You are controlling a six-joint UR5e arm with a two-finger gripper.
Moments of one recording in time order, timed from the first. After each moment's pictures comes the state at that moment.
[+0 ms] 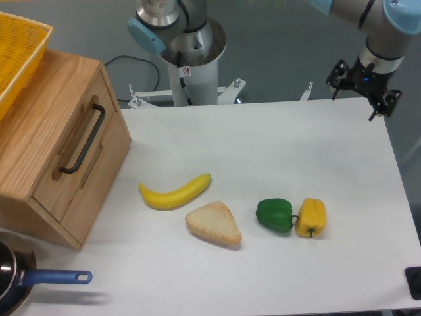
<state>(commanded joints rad) 2.97 -1.81 -1.51 -1.40 1.60 1.59</state>
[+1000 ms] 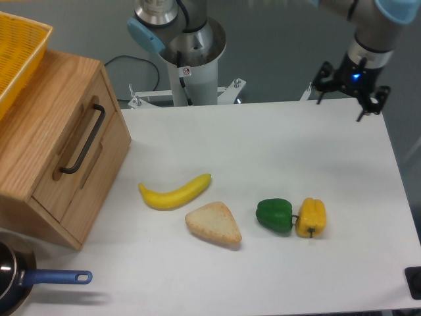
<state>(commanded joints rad) 2.90 -1.68 -1.62 -1.46 1.38 1.20</state>
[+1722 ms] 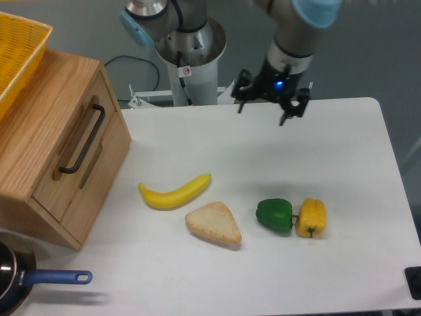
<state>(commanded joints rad) 2.60 -1.62 -1.60 -1.54 1.38 0.78</state>
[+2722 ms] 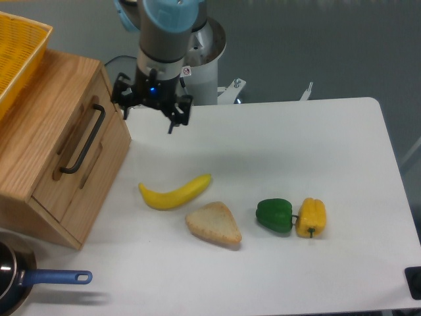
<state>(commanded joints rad) 2.27 -1.65 -1.59 -1.52 1.25 0.44</state>
